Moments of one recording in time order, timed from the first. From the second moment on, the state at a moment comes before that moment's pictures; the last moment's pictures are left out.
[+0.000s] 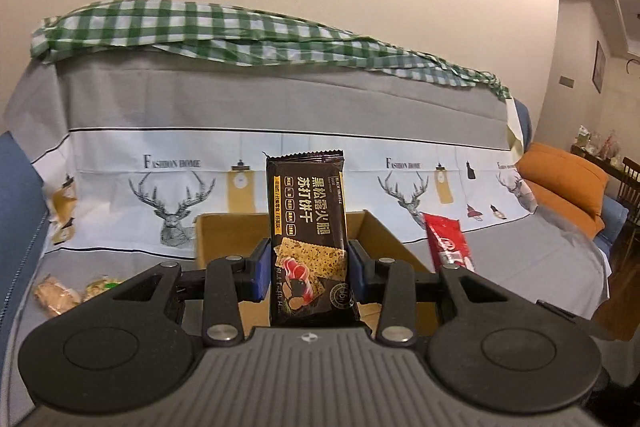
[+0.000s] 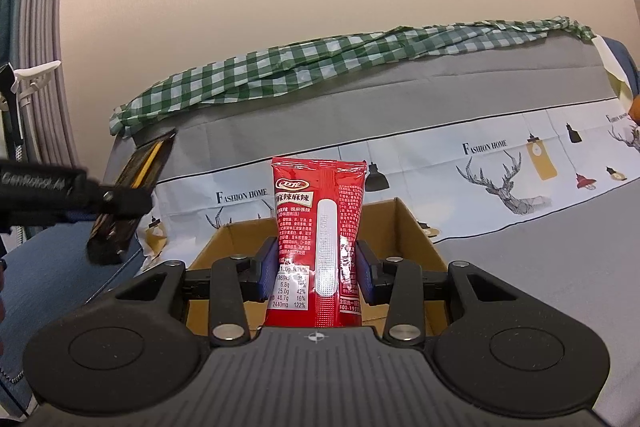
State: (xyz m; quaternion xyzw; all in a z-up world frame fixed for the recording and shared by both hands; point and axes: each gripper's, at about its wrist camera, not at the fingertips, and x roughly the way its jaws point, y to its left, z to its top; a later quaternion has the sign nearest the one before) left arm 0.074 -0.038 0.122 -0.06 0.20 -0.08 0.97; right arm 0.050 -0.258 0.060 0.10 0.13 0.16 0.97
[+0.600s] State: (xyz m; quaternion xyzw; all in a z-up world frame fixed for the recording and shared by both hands) left arm 0.093 -0.054 0.116 -0.06 0.22 -0.08 0.97; right arm 0.052 -0.260 0.059 0.12 0.14 0.15 0.97
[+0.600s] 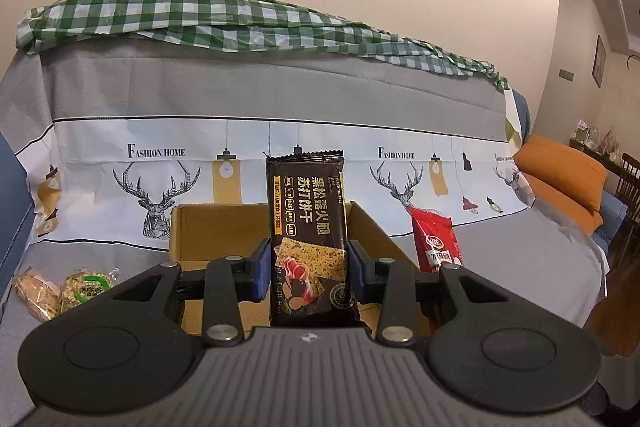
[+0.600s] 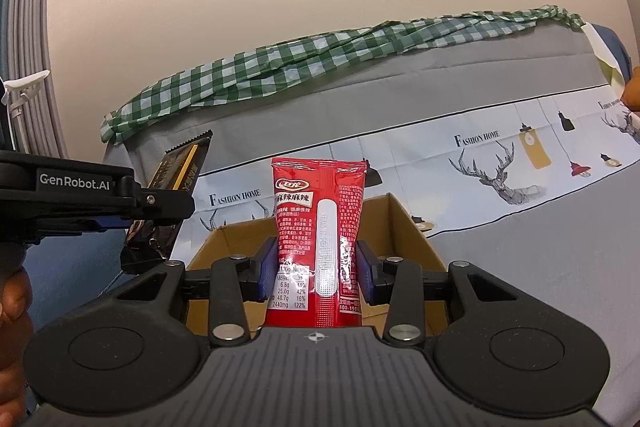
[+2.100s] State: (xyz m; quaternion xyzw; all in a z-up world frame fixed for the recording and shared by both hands) left arm 0.010 0.015 0.087 -0.14 0.19 -0.05 0.97; right arm 0.045 -0.232 0.061 0.06 0.16 0.13 0.98
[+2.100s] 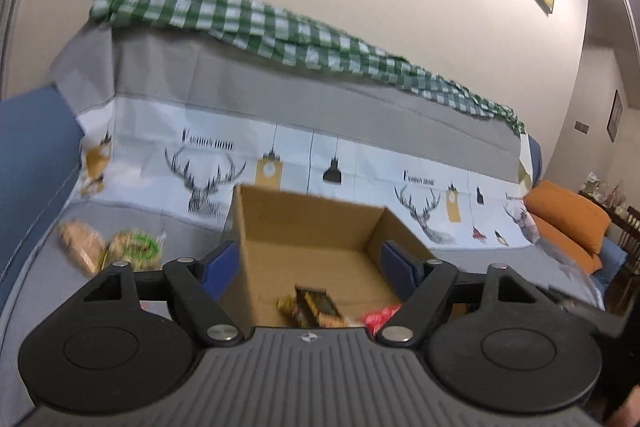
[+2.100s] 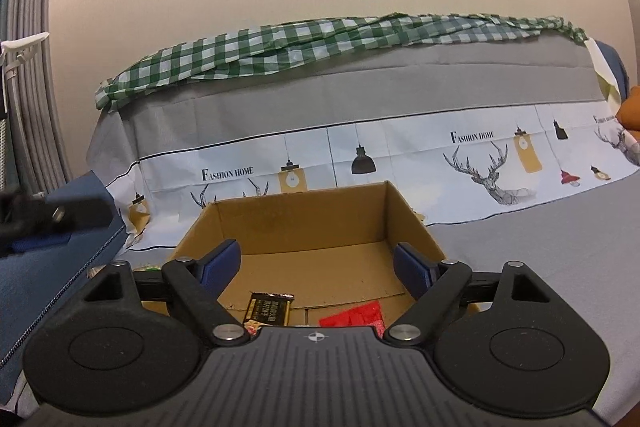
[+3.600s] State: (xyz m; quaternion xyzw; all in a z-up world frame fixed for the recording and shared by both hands) left arm 0.058 0.217 0.026 -0.21 0.27 0.05 0.94; right arm 0.017 -0.011 0.037 -0.09 0.20 0.34 0.91
